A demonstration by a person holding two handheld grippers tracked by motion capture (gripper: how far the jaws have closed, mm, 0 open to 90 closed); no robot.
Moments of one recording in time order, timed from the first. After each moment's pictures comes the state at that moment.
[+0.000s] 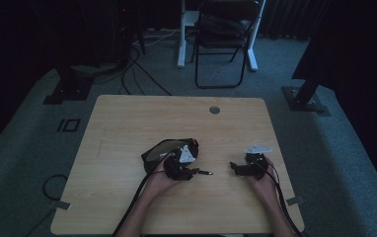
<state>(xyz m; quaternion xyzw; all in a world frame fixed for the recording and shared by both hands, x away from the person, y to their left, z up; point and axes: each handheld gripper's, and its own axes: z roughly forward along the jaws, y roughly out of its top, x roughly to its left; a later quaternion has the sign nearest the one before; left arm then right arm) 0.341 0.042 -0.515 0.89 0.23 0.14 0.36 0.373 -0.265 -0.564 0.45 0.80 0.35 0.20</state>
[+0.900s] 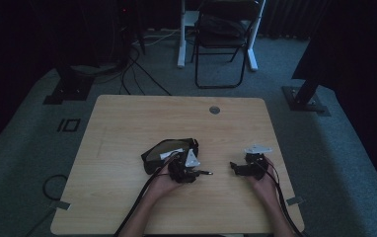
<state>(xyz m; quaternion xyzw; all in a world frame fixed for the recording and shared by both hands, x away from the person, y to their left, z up) 0.338 0.027 -0.526 0.90 0.21 0.15 0.34 0.373 -0.265 -0.564 0.45 0.80 0.35 0.20</state>
